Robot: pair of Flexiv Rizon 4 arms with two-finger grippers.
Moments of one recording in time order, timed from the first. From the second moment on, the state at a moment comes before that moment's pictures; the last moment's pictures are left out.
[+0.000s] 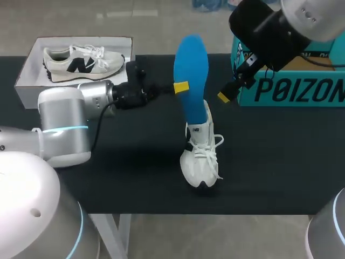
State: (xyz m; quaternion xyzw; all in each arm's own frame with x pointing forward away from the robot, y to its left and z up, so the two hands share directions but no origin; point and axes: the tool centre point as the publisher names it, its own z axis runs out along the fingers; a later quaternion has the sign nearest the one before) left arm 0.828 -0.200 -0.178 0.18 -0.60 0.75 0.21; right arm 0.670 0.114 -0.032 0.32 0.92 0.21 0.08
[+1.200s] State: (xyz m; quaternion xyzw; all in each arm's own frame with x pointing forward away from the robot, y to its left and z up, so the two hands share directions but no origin) left arm 0.823 -0.199 -0.172 0.03 -0.63 0.77 0.10; right arm 0.669 0.113 -0.032 0.32 0.92 0.22 0.08
